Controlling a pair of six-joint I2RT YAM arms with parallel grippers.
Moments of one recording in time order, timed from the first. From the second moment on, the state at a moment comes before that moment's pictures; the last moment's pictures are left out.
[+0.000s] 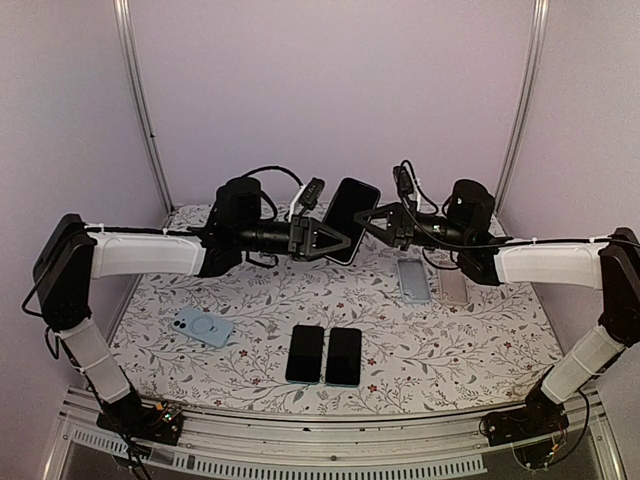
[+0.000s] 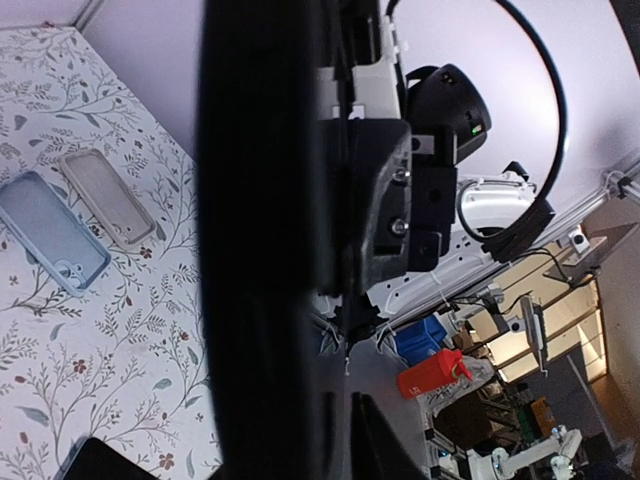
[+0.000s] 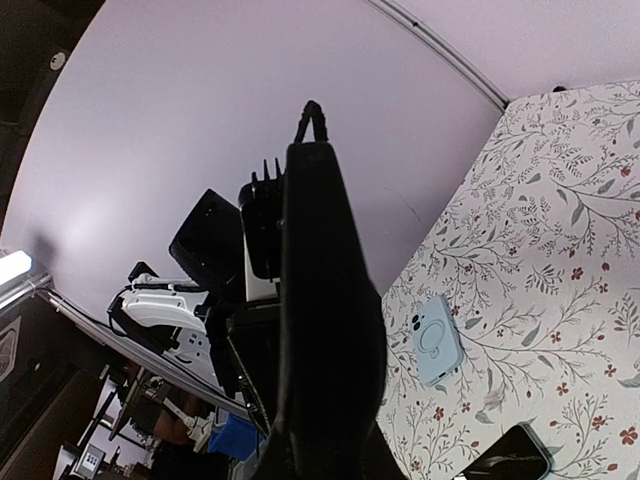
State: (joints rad) left arm -0.74 1.72 1.12 0.50 0.85 -0.82; right arm 0.63 1.55 0.93 0.69 -0.72 0.99
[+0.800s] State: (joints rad) left arm -0.67 1.67 1.13 0.42 0.88 -0.73; right arm 0.61 1.55 0.97 0.48 -0.90 0.92
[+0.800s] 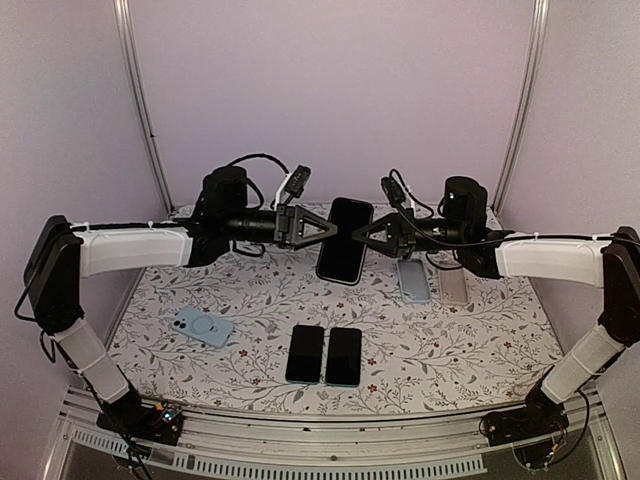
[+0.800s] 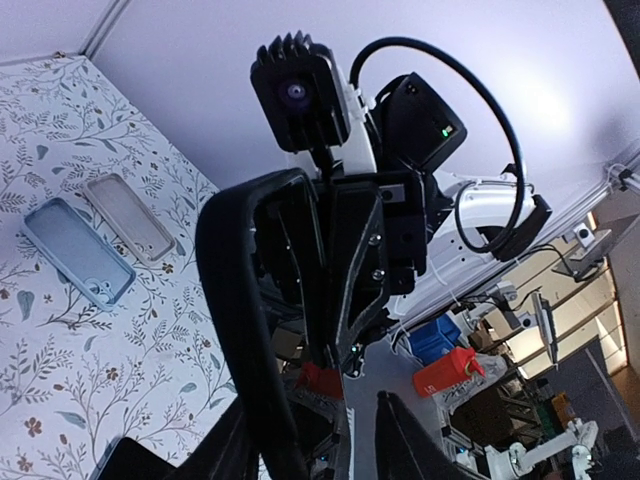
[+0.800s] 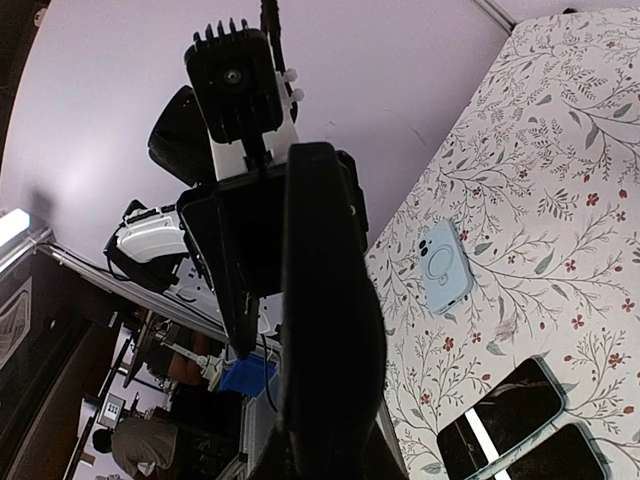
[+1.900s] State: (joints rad) left arm -0.63 1.71 1.04 0.78 0.85 -1.14; right arm 0.62 1.54 0.99 0.38 -0.84 0.75
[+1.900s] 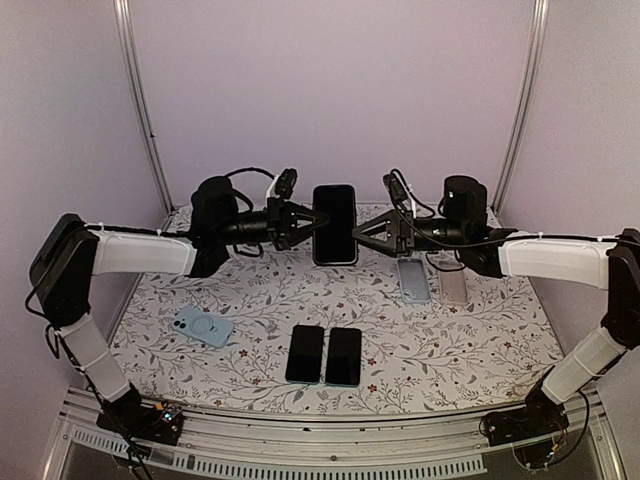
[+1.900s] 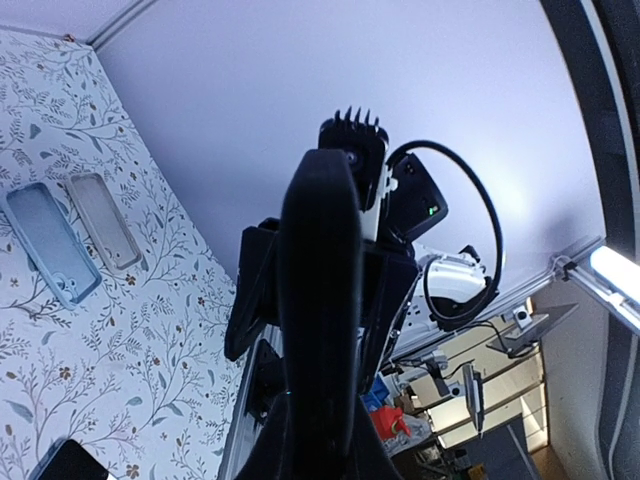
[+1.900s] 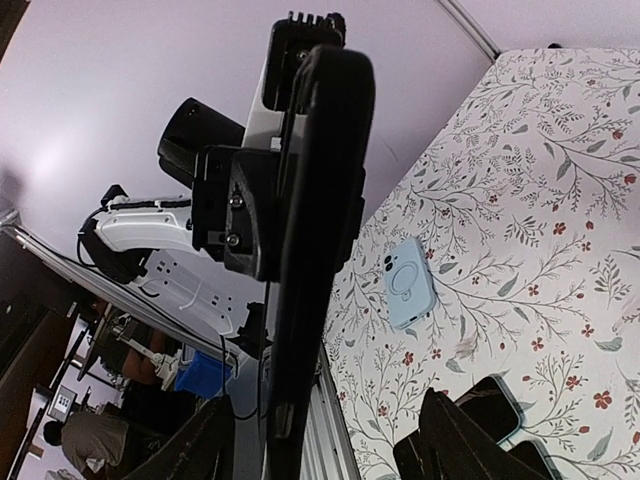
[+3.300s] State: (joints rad) left arm -0.60 1.73 1.00 1.04 0.75 -1.36; right arm 0.65 1.49 0.90 0.51 -0.77 0.87
